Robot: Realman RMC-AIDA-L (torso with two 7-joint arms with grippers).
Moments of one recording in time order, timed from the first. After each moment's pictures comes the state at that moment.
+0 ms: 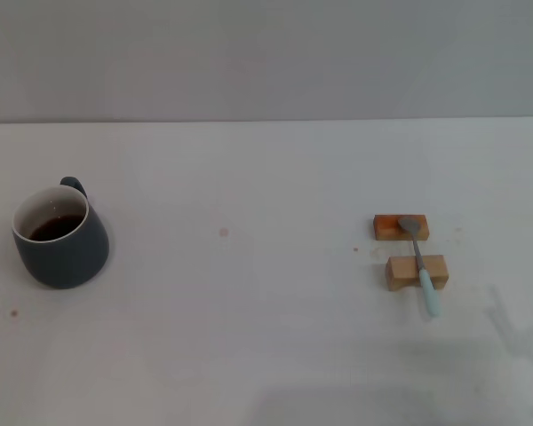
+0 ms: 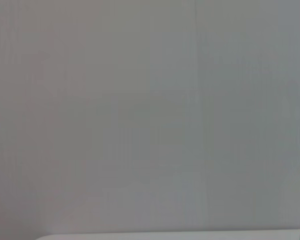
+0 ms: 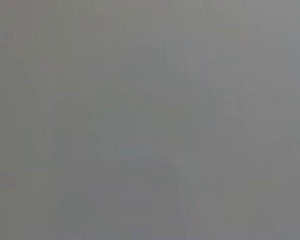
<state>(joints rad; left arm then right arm) -0.04 -2.07 -0.72 -0.19 2.13 1.40 -0.04 0.05 2.09 0.54 0.33 -2.27 -1.70 -0.02</state>
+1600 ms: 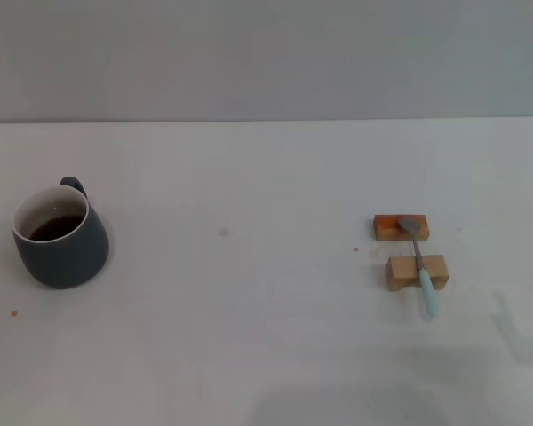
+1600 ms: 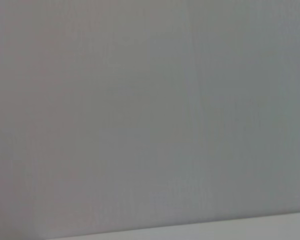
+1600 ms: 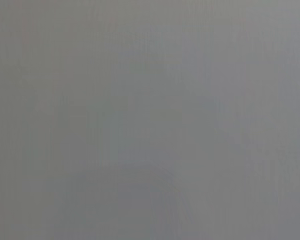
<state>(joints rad) -0.21 -2.06 -0.77 -0.09 2.12 1.26 -0.02 0.03 2.09 0.52 0.32 -2.27 -1.74 -0.02</state>
